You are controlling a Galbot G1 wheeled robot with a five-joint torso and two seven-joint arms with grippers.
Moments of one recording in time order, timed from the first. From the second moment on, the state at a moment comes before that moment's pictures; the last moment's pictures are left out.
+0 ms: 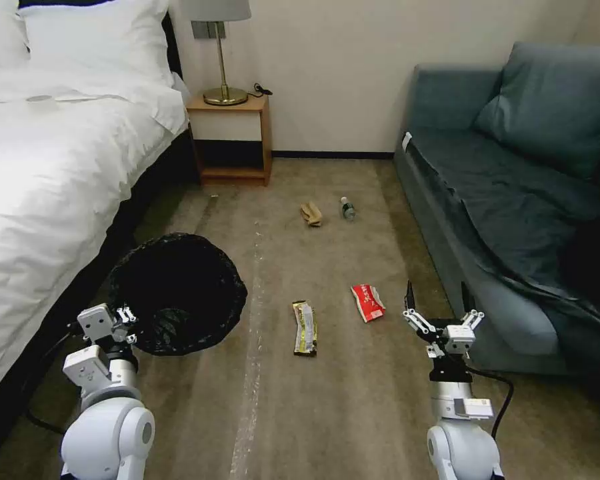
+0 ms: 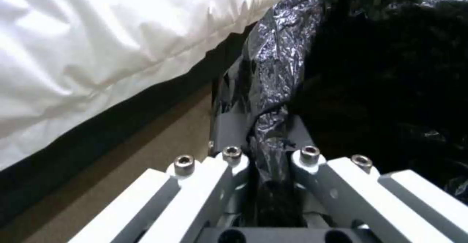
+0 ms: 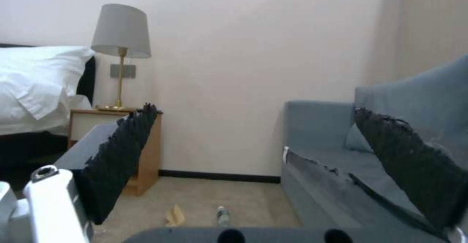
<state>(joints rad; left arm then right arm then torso) 1.46 -1.49 -0.70 -2.20 -0.25 0.33 -0.37 -1.45 1.54 0.61 1.84 0.02 0.56 -0.02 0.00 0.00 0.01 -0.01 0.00</state>
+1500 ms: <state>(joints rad) 1.45 -1.49 -0.71 -2.15 -0.27 0.33 -0.35 -1.39 1.50 0.58 1.69 -0.06 0.59 0.05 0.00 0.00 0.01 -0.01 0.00</state>
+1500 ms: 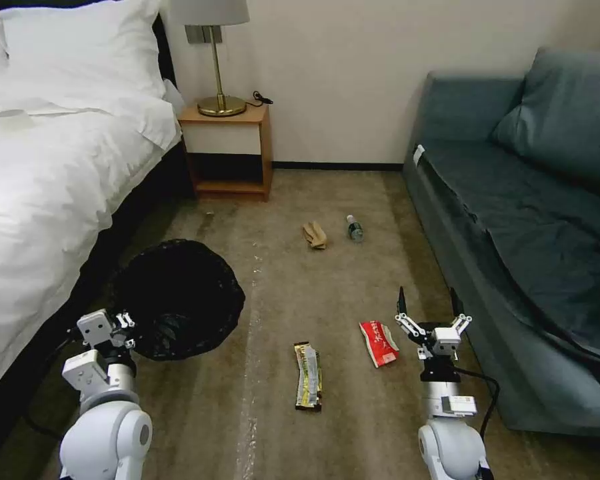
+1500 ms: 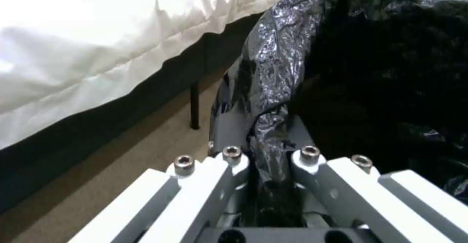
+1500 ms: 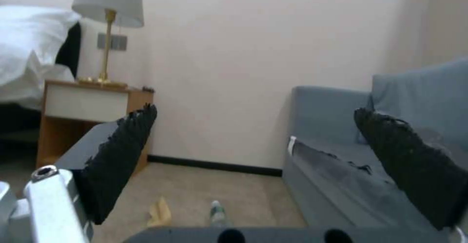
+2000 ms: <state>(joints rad) 1.45 -1.50 -0.68 -2.09 -0.26 0.32 -0.35 -1.19 1.35 0.45 1.40 0.16 0.31 0.10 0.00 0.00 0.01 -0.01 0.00</state>
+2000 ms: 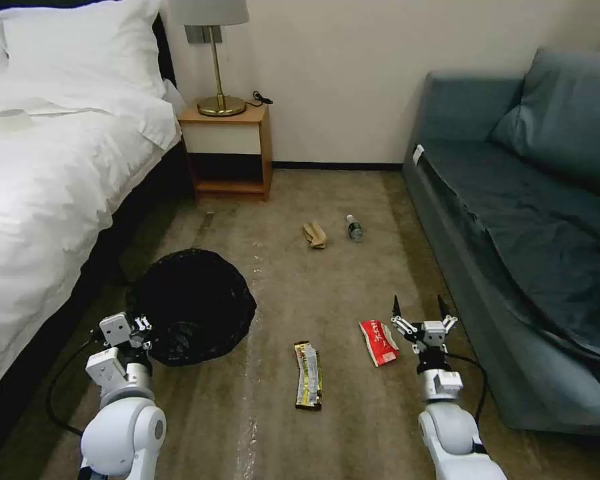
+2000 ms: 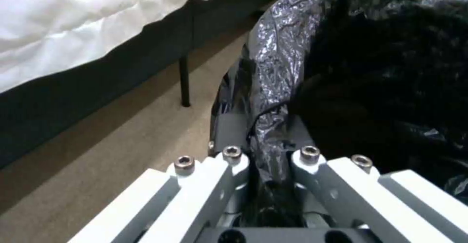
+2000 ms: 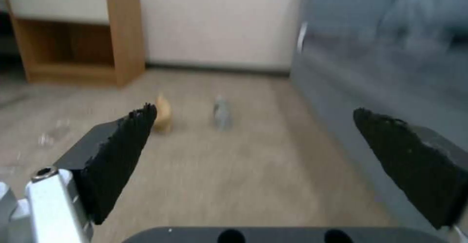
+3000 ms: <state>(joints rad) 1.43 -1.50 -0.68 -2.08 -0.23 0.33 -0.37 -0.79 1.36 0.31 0.62 0.21 0.31 -0.09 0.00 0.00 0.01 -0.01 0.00</state>
